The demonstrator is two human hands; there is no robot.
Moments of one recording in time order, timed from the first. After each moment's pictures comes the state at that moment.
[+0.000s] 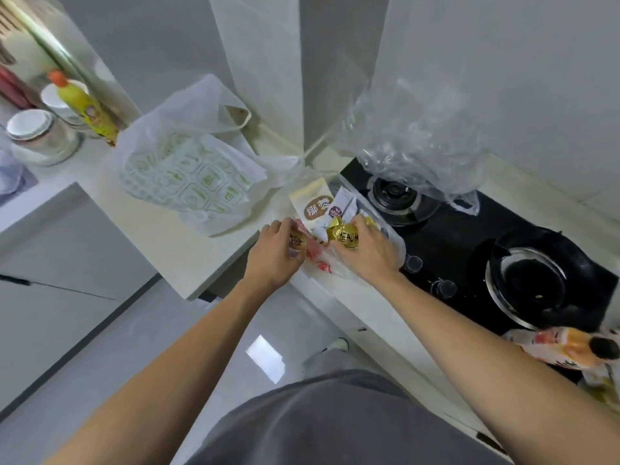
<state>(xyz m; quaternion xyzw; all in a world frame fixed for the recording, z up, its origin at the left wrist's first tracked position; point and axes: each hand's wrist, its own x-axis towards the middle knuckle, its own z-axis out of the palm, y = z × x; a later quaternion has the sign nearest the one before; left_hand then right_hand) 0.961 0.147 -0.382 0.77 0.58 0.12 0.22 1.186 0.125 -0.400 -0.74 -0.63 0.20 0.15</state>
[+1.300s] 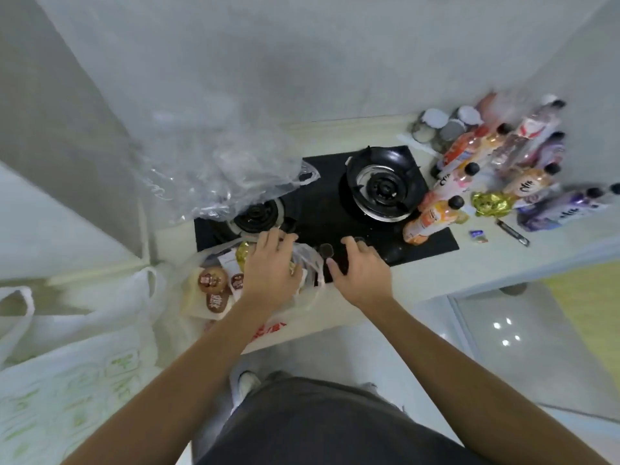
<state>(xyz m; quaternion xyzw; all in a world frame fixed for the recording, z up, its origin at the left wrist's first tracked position) 1.104 0.257 -0.378 0.98 0.12 0.04 0.18 1.187 0.069 -0.370 -0.97 -0.22 0.05 0.10</state>
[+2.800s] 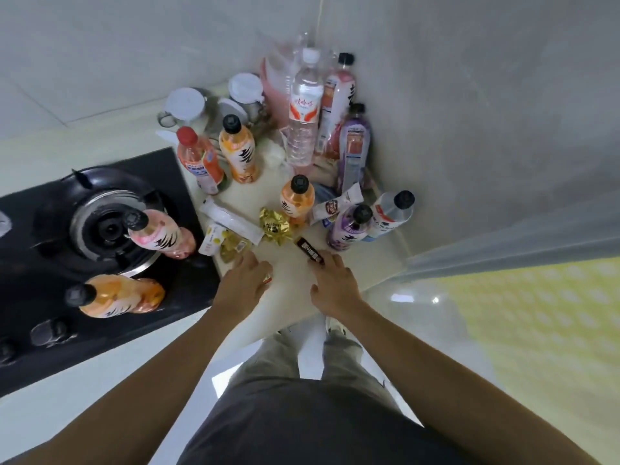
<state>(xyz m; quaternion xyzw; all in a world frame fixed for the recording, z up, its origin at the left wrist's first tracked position) 1.502 -0.209 -0.491 0.96 0.02 -0.16 0.21 1.572 -0.426 -0.469 -0.93 -0.21 0.29 0.04</state>
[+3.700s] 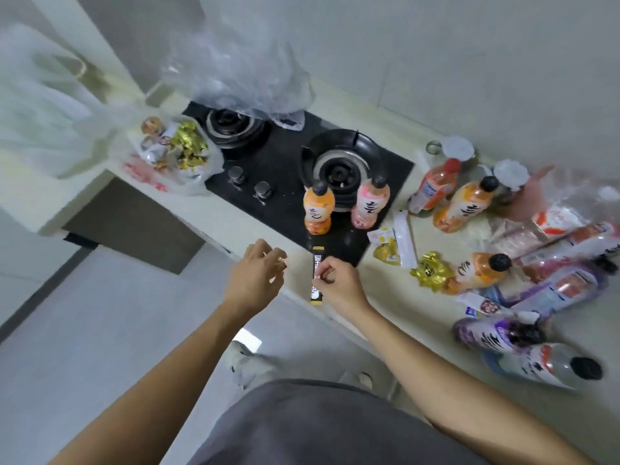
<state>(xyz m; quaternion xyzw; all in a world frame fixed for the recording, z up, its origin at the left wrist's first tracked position) 1.278 -0.207 -0.398 0.84 0.49 0.08 0.22 1.475 -0.279 -0.429 -0.73 -0.42 0.43 0.31</state>
